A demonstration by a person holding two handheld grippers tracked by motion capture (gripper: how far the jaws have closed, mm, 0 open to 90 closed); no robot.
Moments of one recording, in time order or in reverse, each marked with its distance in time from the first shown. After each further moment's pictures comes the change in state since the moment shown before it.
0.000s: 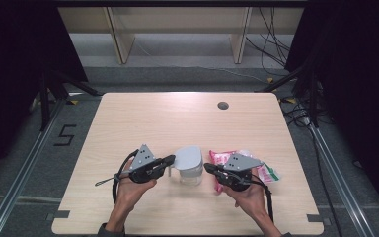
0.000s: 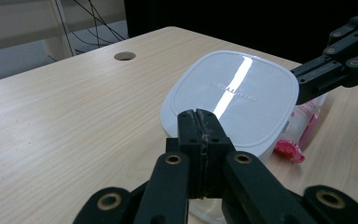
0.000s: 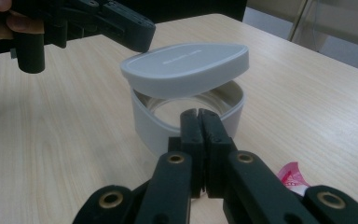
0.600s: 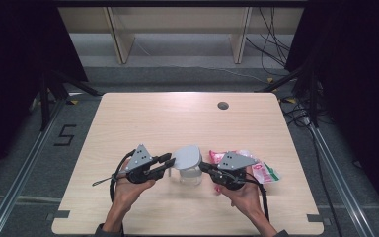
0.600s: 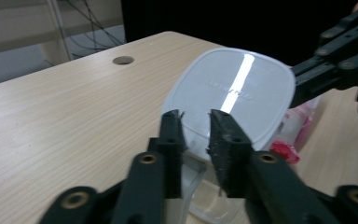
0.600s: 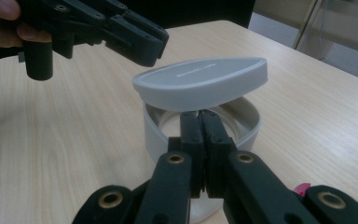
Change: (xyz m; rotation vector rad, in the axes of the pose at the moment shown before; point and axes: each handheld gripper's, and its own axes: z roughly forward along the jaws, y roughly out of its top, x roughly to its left) left arm 0.003 0.000 -0.006 -0.022 -0.026 -0.005; right arm 0.007 0.012 0.008 -0.006 0.008 -0.021
